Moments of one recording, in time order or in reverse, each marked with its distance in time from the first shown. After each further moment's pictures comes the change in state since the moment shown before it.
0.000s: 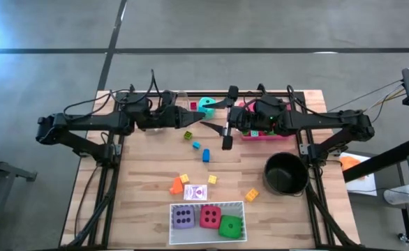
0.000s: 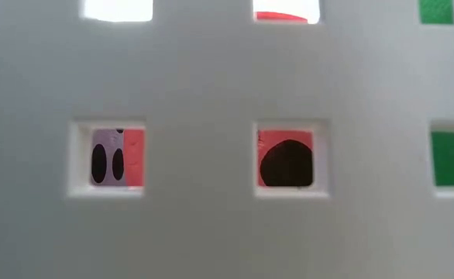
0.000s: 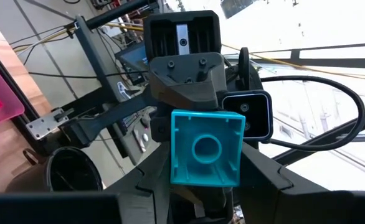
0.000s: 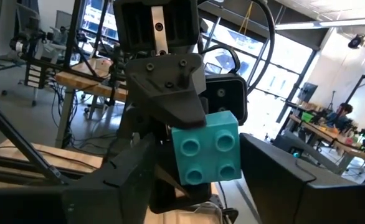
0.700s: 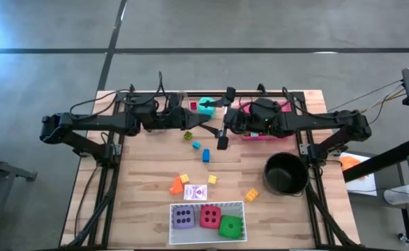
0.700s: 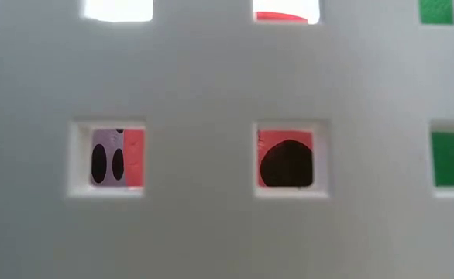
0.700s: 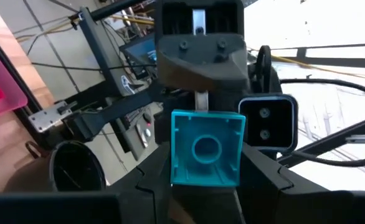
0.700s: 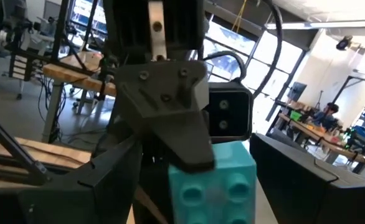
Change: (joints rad) left arm 0.000 0.057 0.001 0.036 0.017 -0.024; right arm 0.000 0.030 -0.001 0.036 0.048 -0.037
